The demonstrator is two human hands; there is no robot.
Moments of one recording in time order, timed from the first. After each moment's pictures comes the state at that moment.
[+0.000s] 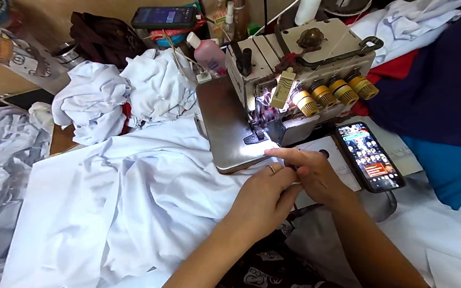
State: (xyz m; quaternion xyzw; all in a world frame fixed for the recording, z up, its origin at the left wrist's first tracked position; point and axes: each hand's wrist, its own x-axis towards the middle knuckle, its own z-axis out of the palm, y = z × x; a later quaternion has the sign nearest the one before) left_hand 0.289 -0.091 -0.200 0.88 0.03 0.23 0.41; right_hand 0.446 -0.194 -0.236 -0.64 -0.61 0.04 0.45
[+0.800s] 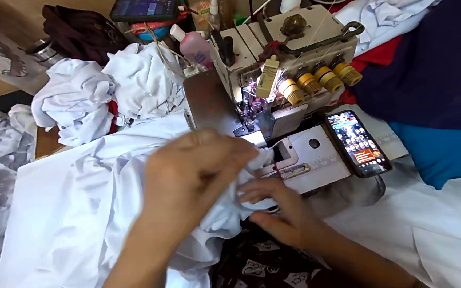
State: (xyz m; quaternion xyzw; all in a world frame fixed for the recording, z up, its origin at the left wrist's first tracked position) left_hand 0.243 -0.035 -0.120 0.91 0.04 0.34 0.23; right_hand 0.354 -0.213 -0.238 -0.54 -0.58 0.19 0.59
